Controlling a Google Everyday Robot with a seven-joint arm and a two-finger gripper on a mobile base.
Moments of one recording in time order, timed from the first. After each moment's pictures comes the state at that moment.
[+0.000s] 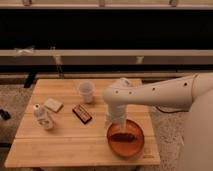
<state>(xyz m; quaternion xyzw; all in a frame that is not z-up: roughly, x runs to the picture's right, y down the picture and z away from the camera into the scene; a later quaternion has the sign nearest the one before) 0.053 0.209 0.745 -0.25 0.31 0.74 0.55</state>
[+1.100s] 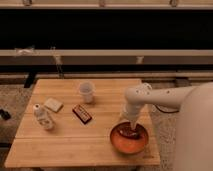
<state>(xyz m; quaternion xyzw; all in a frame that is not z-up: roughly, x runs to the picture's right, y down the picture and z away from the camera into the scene) 0.117 0.200 0.824 -0.26 0.28 0.80 0.47</state>
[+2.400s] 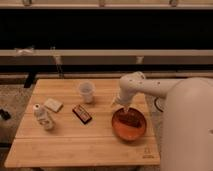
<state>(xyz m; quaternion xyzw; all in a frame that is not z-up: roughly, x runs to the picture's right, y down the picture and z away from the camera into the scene) 0.086 0.112 0.880 -0.25 0.20 0.79 0.52</state>
